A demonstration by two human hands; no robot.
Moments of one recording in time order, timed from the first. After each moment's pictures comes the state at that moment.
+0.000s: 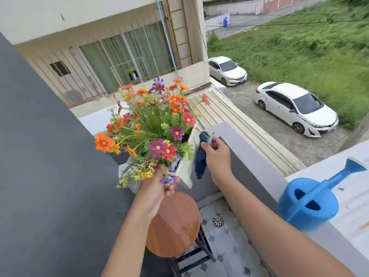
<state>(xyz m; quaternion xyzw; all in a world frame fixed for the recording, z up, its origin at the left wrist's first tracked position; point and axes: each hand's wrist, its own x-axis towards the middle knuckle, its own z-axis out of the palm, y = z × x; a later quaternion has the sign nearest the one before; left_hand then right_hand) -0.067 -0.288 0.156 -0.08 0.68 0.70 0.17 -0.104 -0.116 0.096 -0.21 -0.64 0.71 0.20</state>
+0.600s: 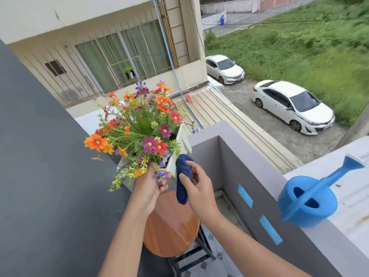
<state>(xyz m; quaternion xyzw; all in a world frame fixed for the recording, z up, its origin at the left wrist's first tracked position) -0.086 -0.296 0.150 -0.12 0.63 0.75 0.15 -0.039 -0.183 0.076 -0.09 -0.68 0.71 0.17</state>
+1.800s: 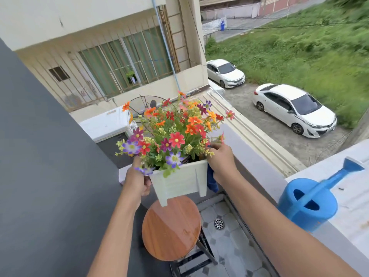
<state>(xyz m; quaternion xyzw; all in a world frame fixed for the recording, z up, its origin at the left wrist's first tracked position) -0.120 -0.325 0.144 -0.13 0.77 0.61 0.09 -0.087 -0.113 0.131 -0.28 -0.59 0.75 0.09</state>
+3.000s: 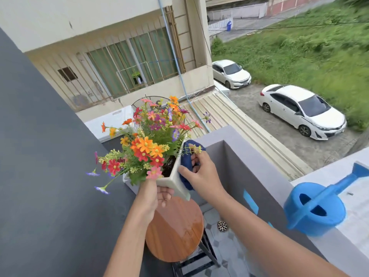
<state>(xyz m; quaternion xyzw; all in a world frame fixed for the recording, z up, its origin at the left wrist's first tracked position) -0.087 -0.310 0.134 -0.13 0.72 0.66 0.17 -0.077 -0.157 0.104 -0.06 -0.75 0.64 0.16</state>
